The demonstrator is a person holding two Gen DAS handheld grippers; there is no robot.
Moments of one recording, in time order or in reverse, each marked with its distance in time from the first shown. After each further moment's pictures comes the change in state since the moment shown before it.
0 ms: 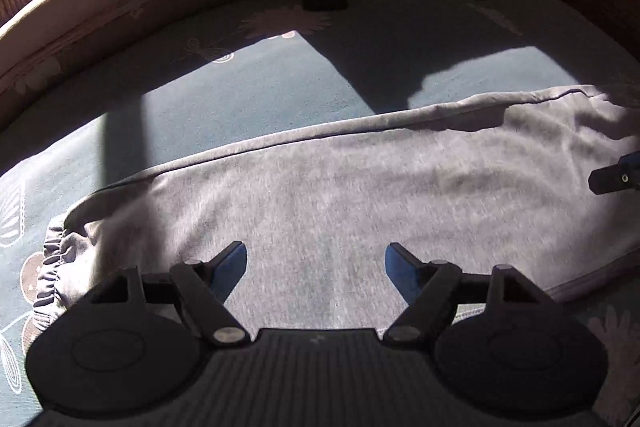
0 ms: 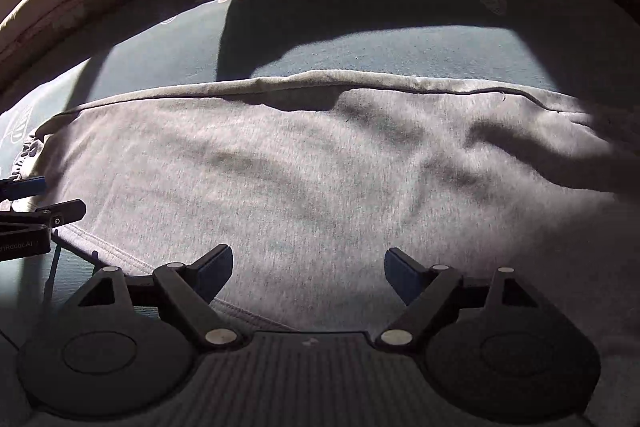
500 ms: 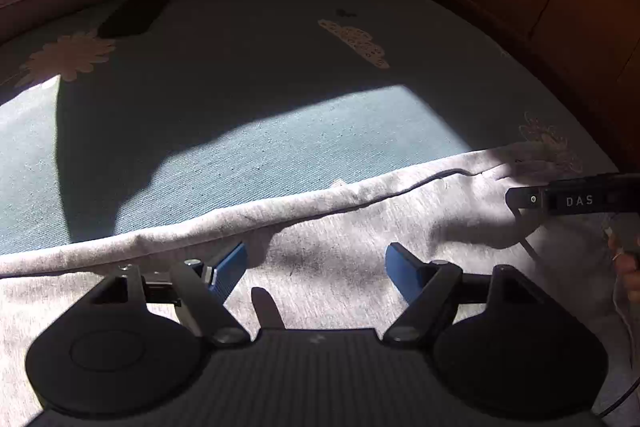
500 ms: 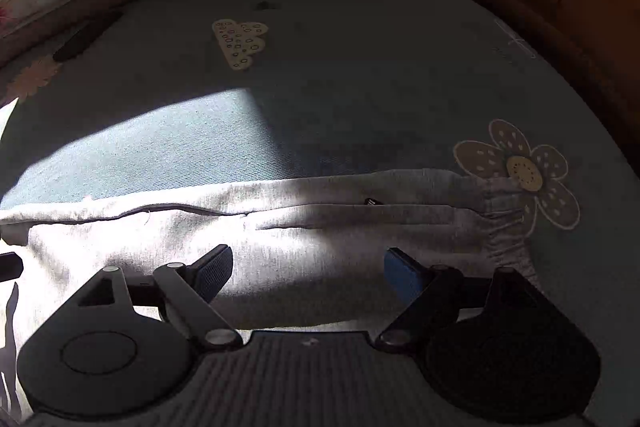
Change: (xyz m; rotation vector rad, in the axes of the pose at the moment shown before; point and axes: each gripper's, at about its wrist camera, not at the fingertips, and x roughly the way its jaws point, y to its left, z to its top) left arm 0.101 -0.146 0.085 -0.018 0.000 -0.285; right arm 0.032 -0.204 0.047 0.112 -0.086 -0.259
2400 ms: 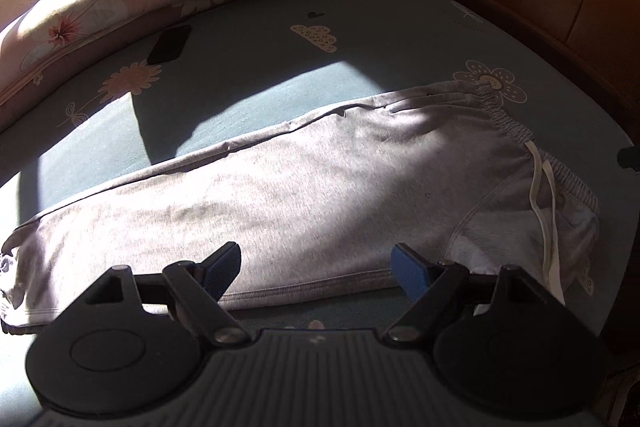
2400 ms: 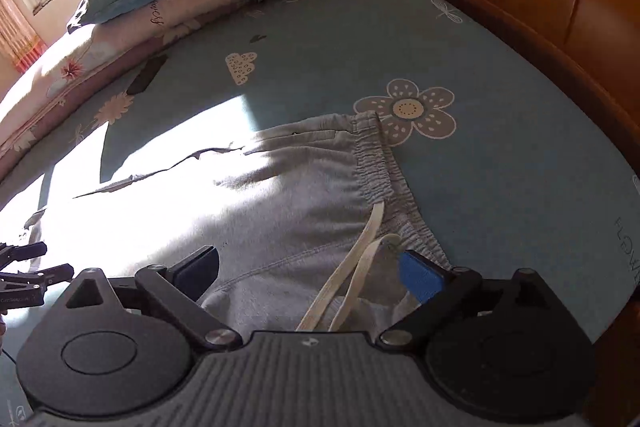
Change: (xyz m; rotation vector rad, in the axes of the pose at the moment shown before) left arm -0.198 -0.132 -0.059 0.088 0.054 0.178; right arm -0.215 -0.187 -0.104 0.171 0.069 0.220
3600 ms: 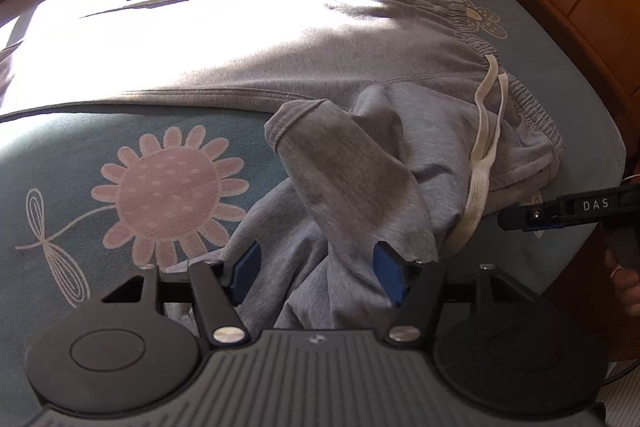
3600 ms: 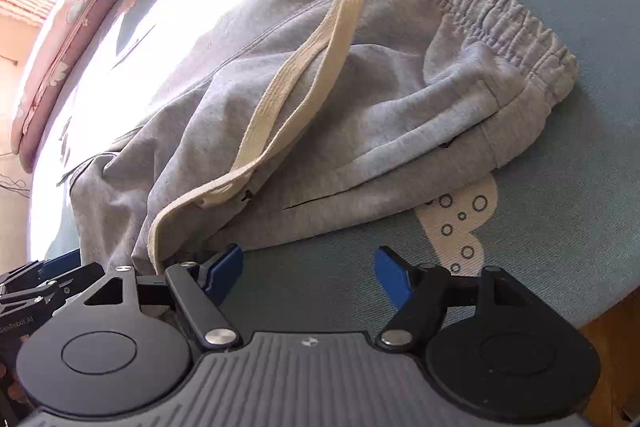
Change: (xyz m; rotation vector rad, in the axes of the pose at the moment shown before) left arm -0.005 -0.092 -0.121 -0.255 0.151 -0.013; right arm 0.089 -0.029 -0.136 -0.013 0.305 0.261
